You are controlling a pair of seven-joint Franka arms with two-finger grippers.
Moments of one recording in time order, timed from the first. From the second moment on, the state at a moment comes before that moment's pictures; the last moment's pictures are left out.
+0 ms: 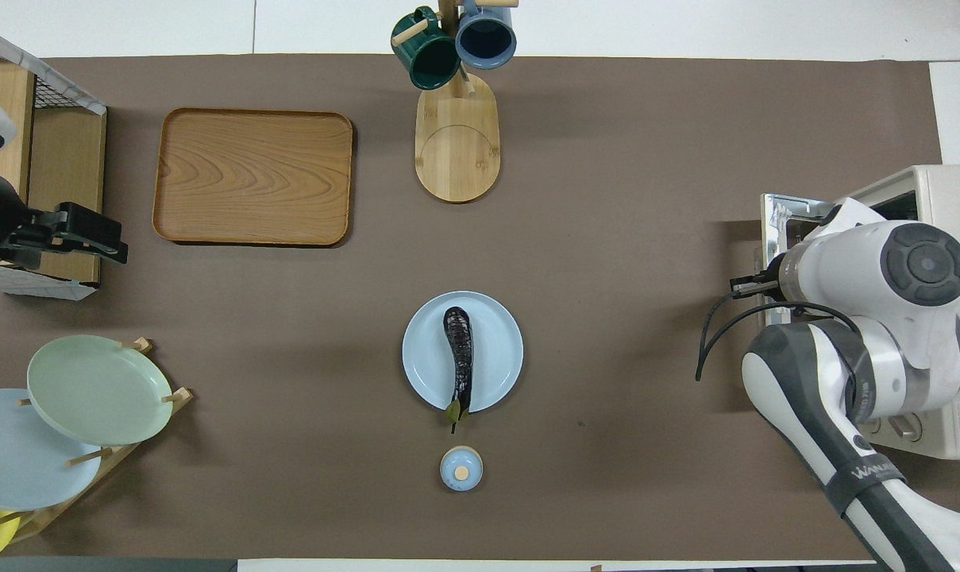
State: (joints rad) left arm 0.04 0.04 -0.13 -1.56 -0.04 1.50 -0.06; right arm 0.09 0.04 -0.05 -2.27 -0.13 2.38 0.00
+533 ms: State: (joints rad) left arm 0.01 -0.02 -0.11 -1.60 -0.03 1.45 -0.07; right arm 0.09 0.14 -0.06 -2.27 -0.04 2.46 0.01
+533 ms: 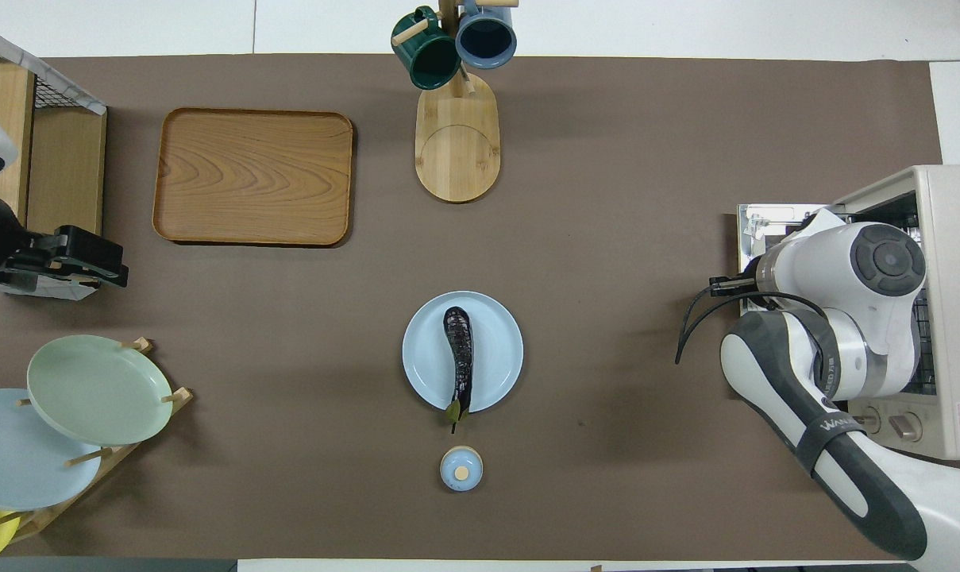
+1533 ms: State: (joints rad) left arm 0.00 -0.01 -0.10 -1.60 -0.03 1.54 -0.07; right arm 0.79 0.42 -0.08 -1.60 -0.05 2.08 0.79
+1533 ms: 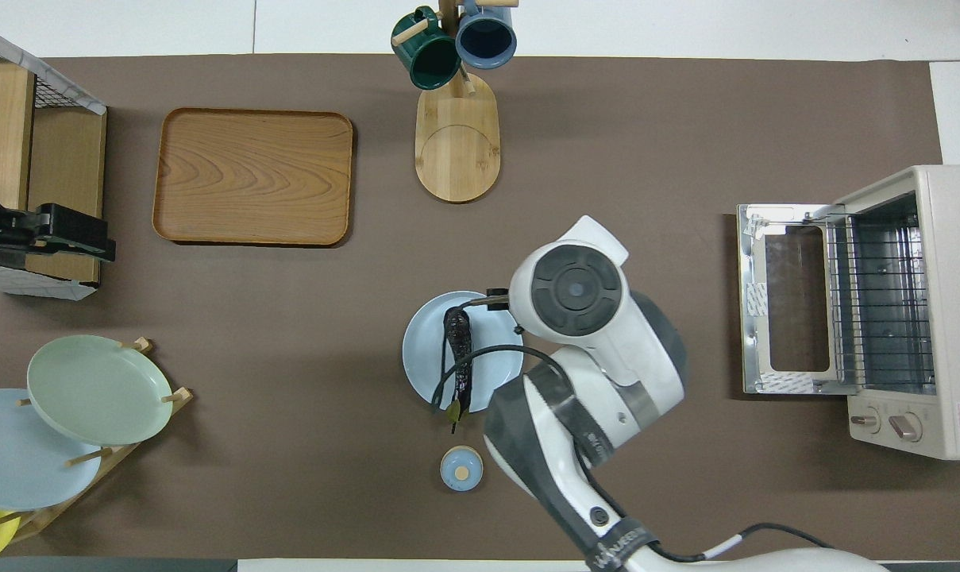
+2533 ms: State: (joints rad) left arm 0.00 -0.01 -0.10 -1.60 -0.03 1.50 -0.07; right arm 0.96 0.57 -0.09 -1.58 -0.10 2.19 0.93
